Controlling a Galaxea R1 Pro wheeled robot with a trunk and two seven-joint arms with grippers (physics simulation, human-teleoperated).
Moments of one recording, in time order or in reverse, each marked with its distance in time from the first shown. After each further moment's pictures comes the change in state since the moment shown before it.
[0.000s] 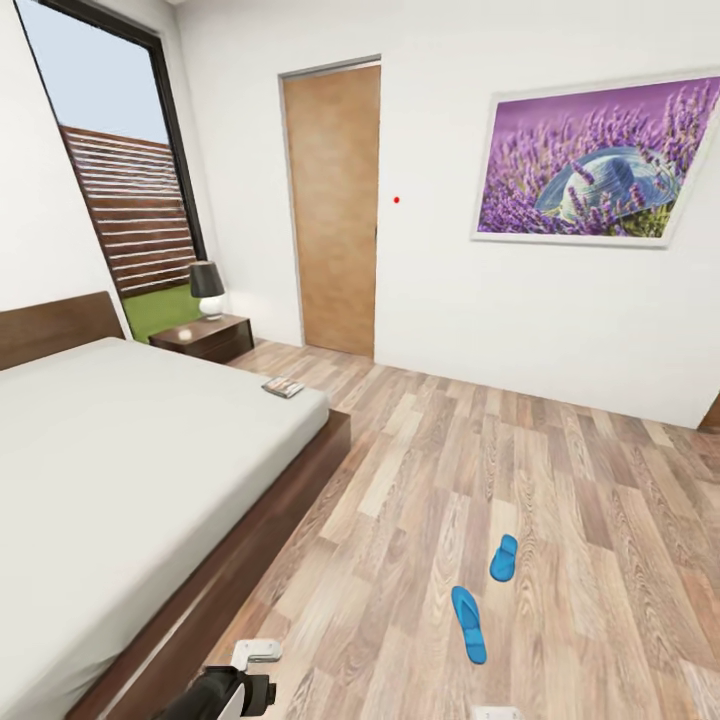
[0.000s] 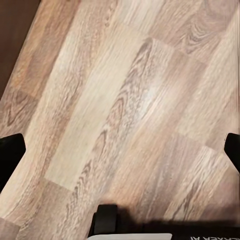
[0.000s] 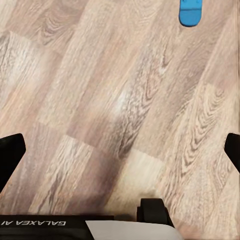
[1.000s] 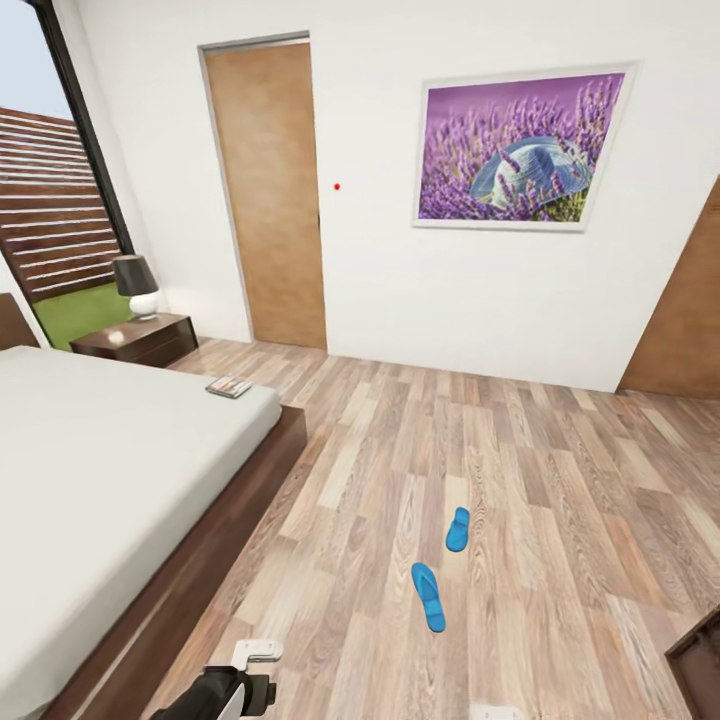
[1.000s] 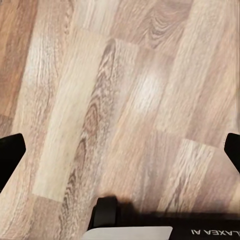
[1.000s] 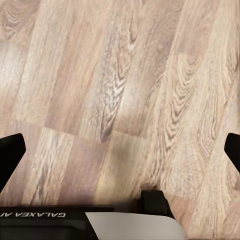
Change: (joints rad) left arm 0.000 0.000 0.000 0.000 0.000 -0.001 0.000; right arm 0.000 0.000 0.000 0.000 0.000 0.000 0.000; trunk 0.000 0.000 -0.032
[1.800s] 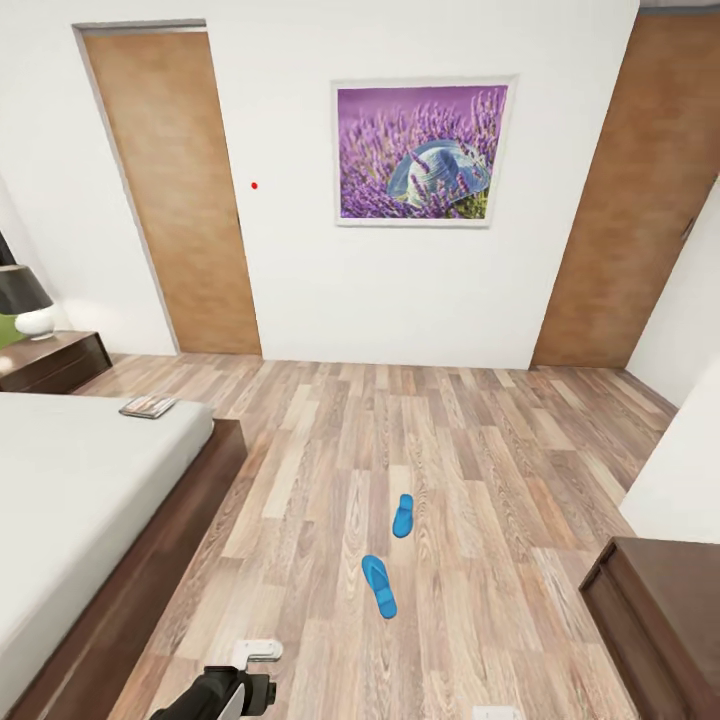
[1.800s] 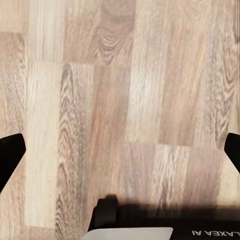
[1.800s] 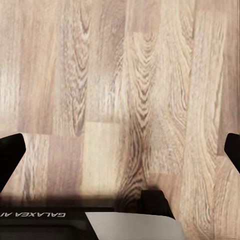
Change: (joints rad) left arm 0.000 0.000 0.000 0.000 -0.003 -0.004 0.000; right arm 0.000 0.000 0.000 -0.001 0.000 0.000 0.000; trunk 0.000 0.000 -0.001
